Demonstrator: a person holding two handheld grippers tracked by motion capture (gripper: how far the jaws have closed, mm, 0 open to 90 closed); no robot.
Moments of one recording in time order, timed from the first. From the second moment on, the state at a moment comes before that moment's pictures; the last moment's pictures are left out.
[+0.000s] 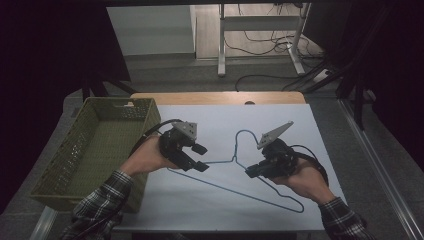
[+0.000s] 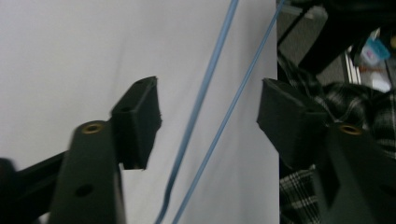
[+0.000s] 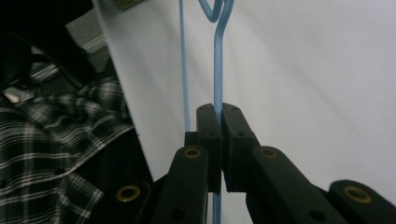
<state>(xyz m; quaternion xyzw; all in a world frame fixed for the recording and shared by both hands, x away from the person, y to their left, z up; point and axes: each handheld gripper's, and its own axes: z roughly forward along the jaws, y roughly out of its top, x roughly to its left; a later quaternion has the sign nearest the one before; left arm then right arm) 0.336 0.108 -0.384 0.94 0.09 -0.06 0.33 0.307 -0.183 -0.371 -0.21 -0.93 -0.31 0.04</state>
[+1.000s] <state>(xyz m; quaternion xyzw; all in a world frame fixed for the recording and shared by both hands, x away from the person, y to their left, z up) 0.314 0.105 -0.390 0.94 0.09 -0.12 0.32 0.317 -0.166 -0.371 -0.16 -0.94 -0.29 0.03</state>
